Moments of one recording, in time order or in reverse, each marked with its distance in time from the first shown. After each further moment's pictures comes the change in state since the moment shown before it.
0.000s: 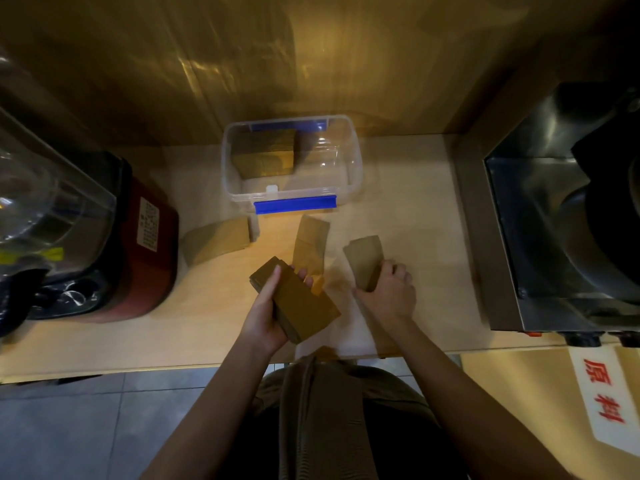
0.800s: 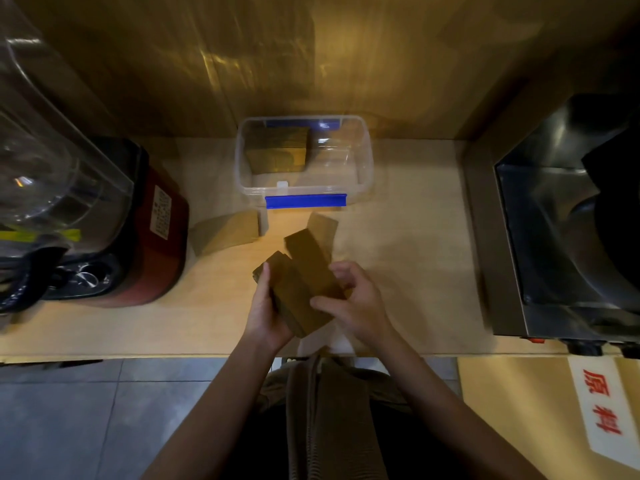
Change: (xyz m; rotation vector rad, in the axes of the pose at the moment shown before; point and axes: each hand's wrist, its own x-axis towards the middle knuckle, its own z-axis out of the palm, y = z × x) left_hand -0.014 -0.003 -0.004 0.019 -0.084 0.048; right_hand -0.066 -0.058 -0.034 0.912 -0.319 -0.191
